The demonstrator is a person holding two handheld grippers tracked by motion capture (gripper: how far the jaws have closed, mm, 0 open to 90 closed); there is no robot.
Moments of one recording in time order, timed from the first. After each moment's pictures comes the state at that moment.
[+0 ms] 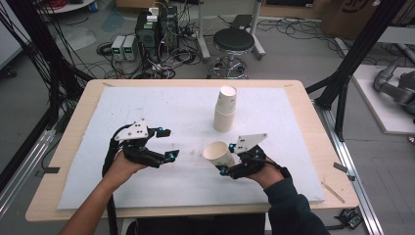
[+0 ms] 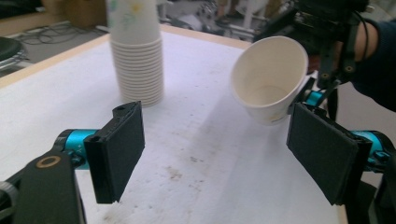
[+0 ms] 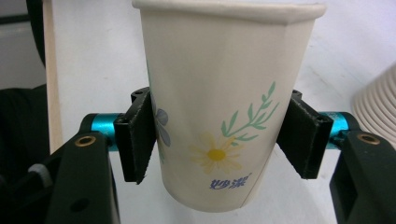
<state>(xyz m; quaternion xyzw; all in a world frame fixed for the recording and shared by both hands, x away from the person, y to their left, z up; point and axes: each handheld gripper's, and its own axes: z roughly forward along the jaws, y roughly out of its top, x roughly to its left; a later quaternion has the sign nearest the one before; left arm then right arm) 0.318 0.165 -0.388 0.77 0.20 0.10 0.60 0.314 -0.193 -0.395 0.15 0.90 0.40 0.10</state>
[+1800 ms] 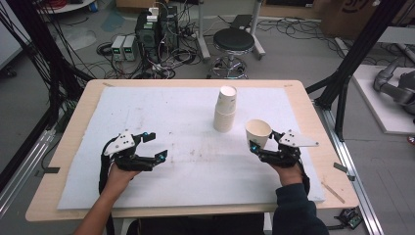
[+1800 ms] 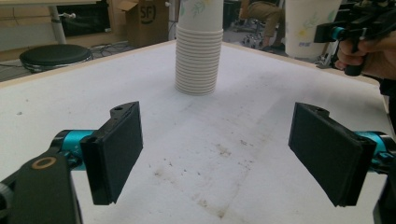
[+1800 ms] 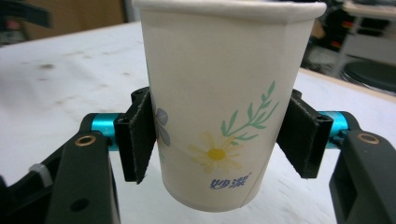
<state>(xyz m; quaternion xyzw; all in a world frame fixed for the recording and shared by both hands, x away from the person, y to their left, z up) 0.311 0.192 -0.434 0.72 0.27 0.17 0.62 0.323 -0.287 -0.411 0.31 0.75 0.53 0.24</state>
